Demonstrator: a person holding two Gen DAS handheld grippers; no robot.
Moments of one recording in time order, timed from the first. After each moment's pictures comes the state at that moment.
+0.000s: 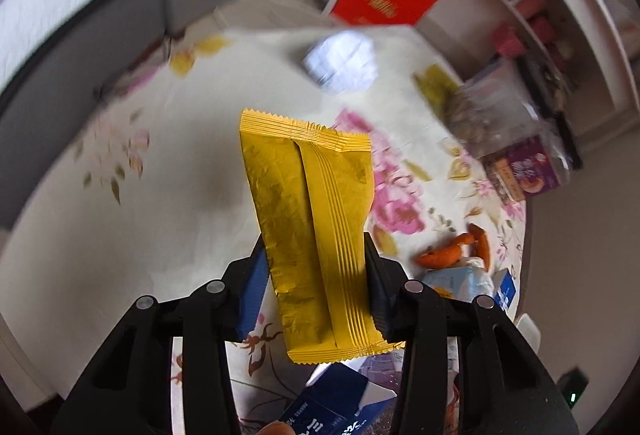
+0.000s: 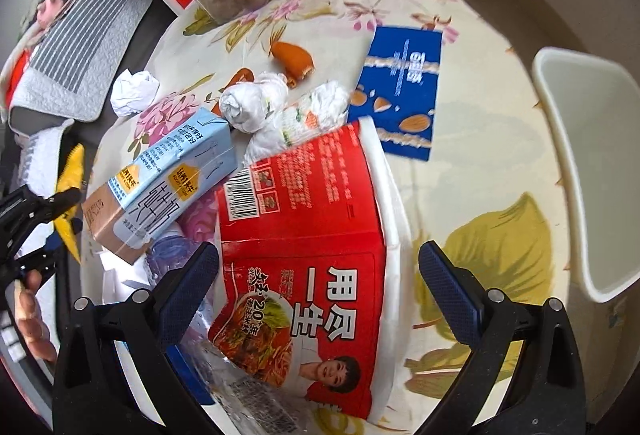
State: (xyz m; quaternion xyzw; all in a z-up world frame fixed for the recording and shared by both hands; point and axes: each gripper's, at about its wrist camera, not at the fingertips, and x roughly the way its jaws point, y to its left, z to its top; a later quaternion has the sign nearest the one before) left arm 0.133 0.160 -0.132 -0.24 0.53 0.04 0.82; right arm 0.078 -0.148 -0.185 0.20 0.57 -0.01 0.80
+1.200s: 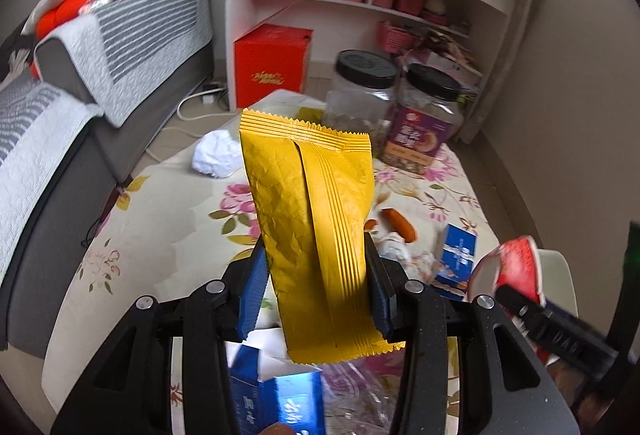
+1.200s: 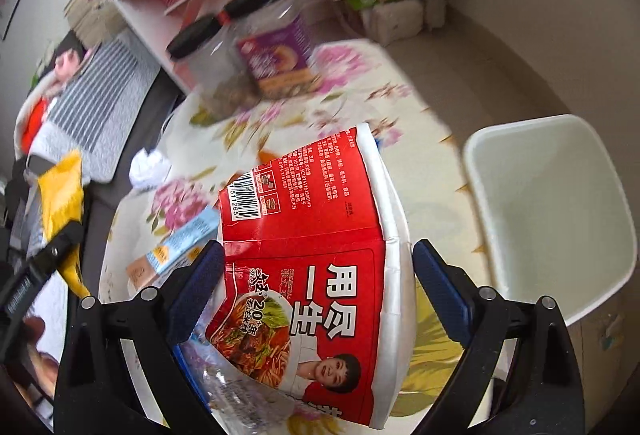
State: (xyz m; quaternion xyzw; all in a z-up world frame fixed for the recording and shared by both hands) left arm 0.080 0.036 -0.060 -0.03 0.40 -0.06 0.91; right arm 0.053 -0.208 -0.114 0.20 0.45 -0.05 0.87
